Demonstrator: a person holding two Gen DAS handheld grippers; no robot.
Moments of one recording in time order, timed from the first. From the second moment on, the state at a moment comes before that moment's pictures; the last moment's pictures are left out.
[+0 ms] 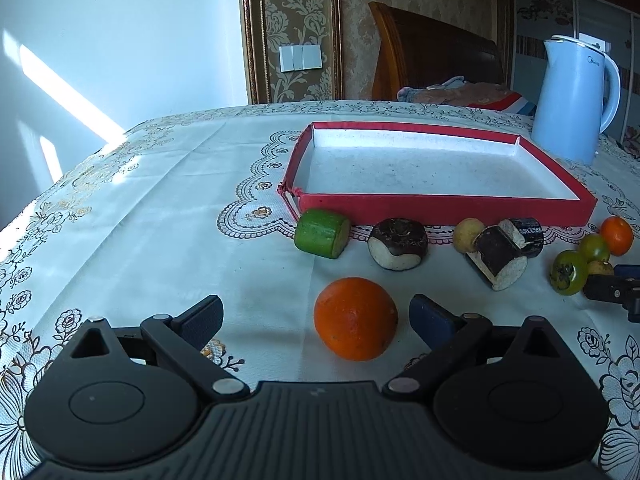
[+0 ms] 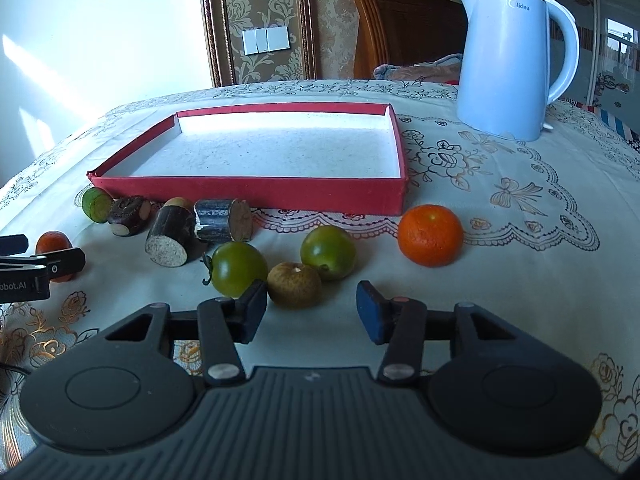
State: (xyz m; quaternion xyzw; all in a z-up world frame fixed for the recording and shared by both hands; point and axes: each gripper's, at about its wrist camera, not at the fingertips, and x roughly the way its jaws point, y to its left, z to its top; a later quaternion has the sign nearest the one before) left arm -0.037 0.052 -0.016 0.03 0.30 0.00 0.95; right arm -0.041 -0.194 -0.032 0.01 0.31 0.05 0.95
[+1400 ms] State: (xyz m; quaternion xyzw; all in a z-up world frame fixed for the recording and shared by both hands) left arm -0.045 0.043 -0.005 0.04 0.29 -0.05 0.96; right arm -0.047 -0.185 -0.024 0.00 0.29 0.05 0.96
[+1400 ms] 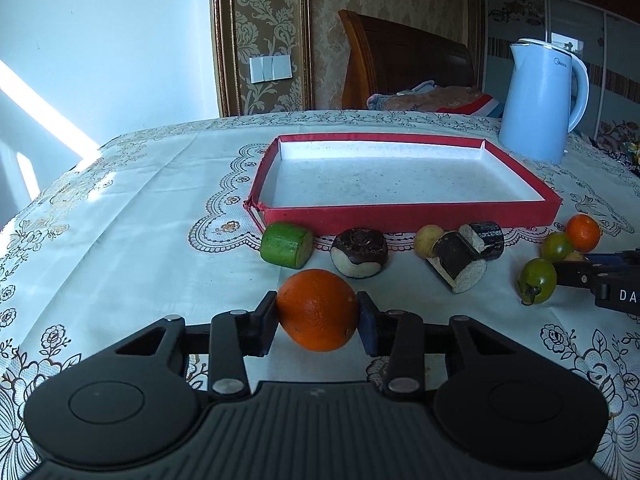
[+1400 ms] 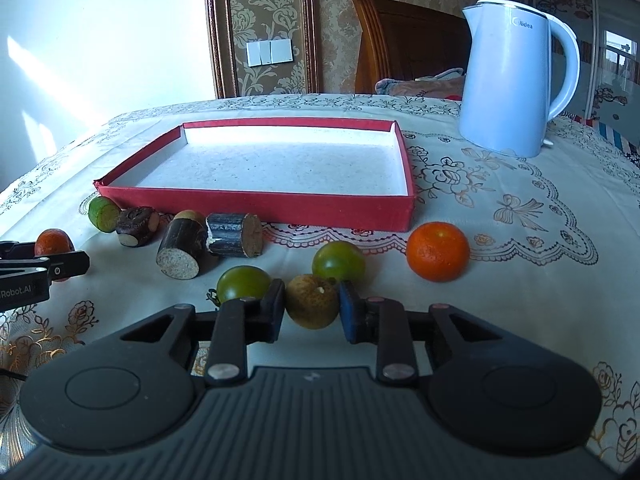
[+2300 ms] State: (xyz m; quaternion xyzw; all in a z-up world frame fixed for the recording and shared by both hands) left arm 0.027 -0.007 0.022 0.03 0.27 -0.07 0.96; right arm 0.005 -0.185 0.018 -0.02 0.22 0.03 0.98
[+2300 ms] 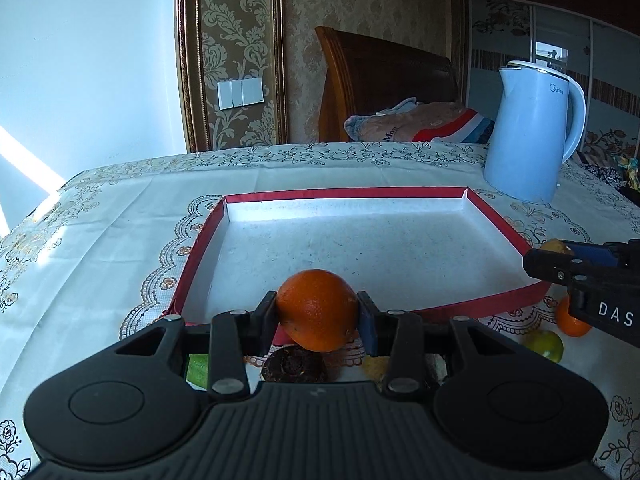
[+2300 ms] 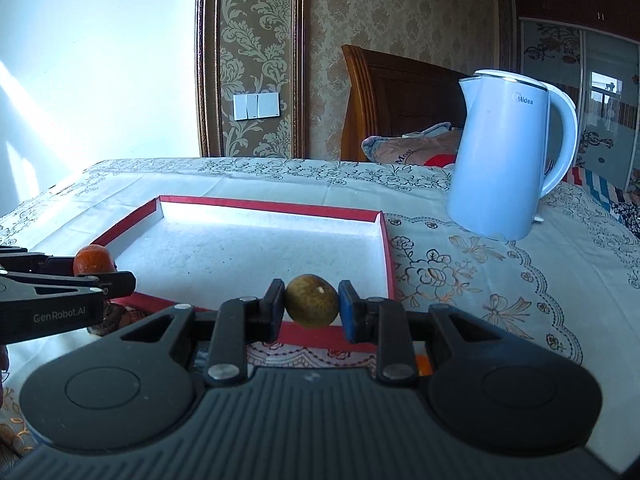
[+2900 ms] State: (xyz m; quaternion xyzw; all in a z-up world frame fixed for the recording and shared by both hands) left arm 0.124 -0.021 0.007 0.04 0.31 -0.04 0.95; right arm 0.118 -0.191 -0.001 -0.01 0.28 0.00 0.96
